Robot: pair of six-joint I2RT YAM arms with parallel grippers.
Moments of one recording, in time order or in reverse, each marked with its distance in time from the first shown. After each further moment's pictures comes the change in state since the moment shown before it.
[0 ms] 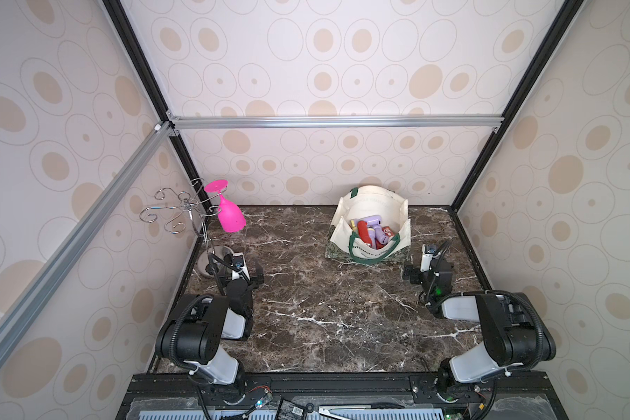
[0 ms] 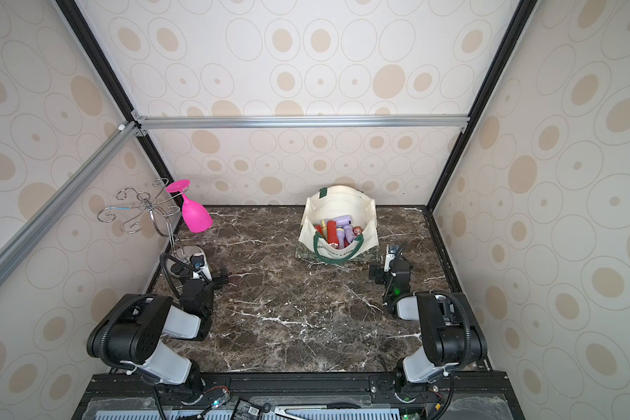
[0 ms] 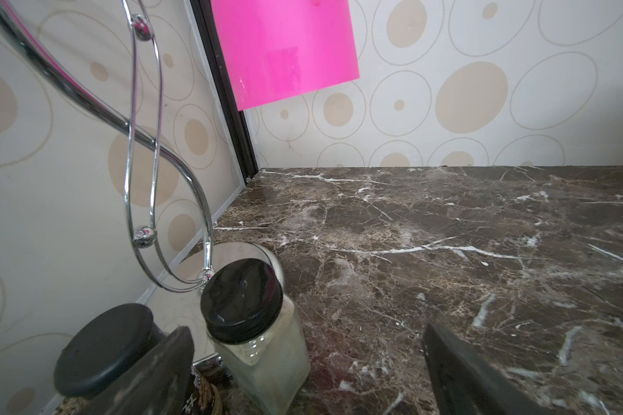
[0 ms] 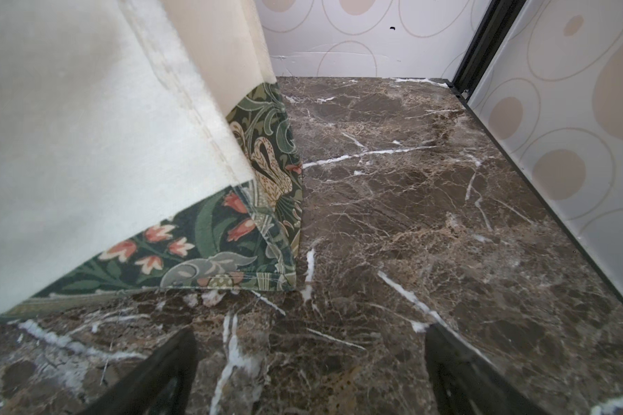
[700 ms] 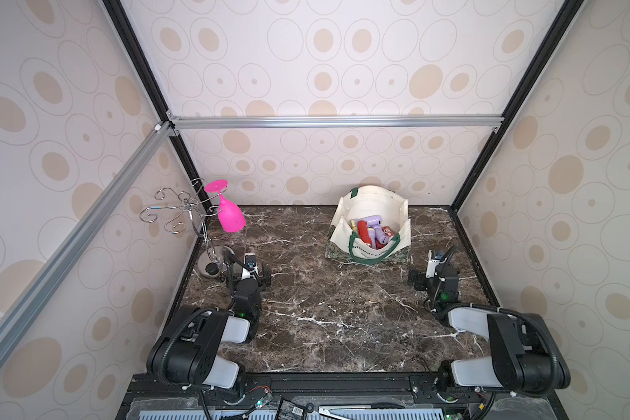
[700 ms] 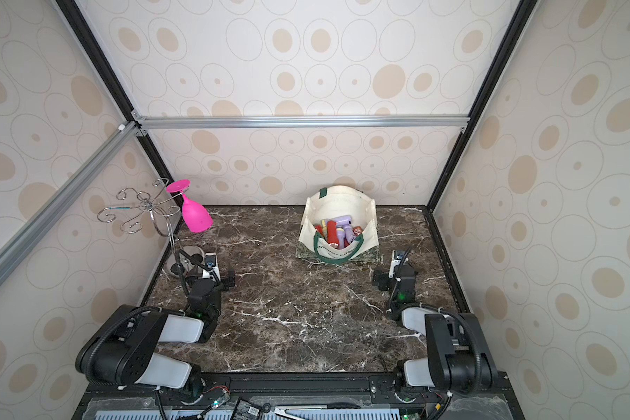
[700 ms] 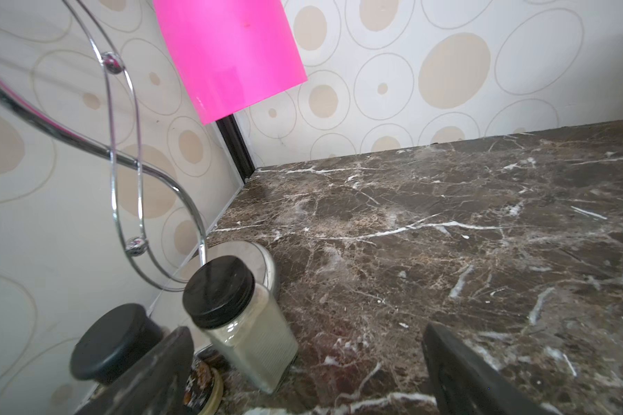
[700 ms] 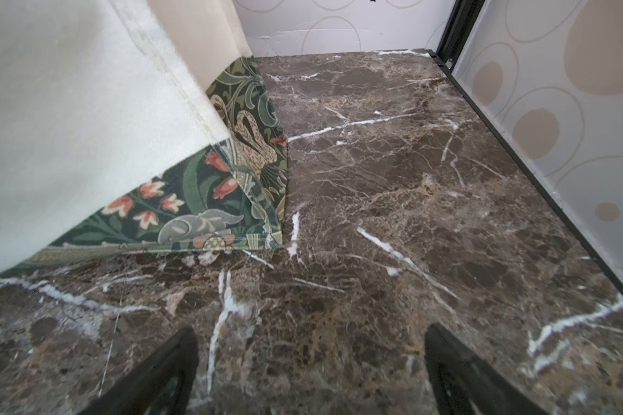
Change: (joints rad) left arm -0.135 -0.084 0.029 -0.163 -0.142 0.085; right arm -0.028 -0.121 -0.060 -0.095 -0.004 0.045
